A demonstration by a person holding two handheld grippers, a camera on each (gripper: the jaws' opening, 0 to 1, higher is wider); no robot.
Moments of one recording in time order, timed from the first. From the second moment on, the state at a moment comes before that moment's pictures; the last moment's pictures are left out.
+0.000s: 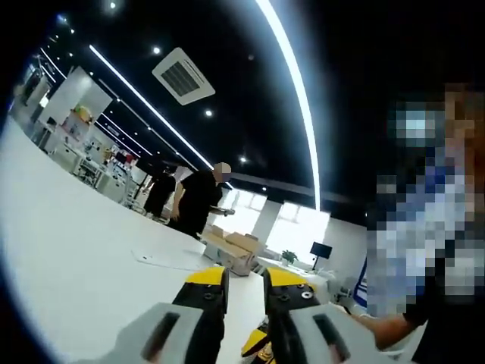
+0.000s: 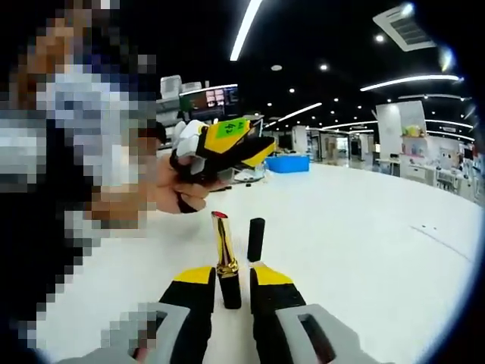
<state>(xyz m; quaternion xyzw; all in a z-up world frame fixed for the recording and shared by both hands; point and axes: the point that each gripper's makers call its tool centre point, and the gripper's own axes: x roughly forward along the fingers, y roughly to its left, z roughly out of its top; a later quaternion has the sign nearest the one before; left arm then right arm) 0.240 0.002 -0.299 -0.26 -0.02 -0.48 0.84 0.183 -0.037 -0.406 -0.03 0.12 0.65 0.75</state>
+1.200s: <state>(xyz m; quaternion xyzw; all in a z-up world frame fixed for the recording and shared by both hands) 0.223 0.038 -0.295 -0.07 0.01 -0.55 0.83 0.212 -0.107 -0.355 0.01 0.11 0.62 0.78</state>
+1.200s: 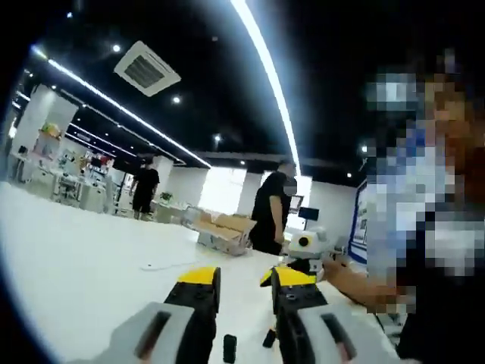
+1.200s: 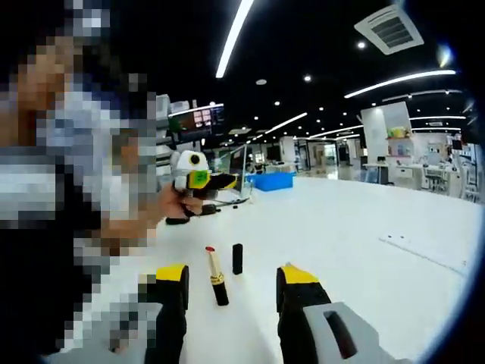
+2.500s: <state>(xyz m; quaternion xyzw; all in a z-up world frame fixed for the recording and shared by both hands) 0.228 0.004 -0.384 -0.02 0.13 -0.55 0.82 0.214 -0.111 -0.415 -0.03 0.22 0.59 0.78</state>
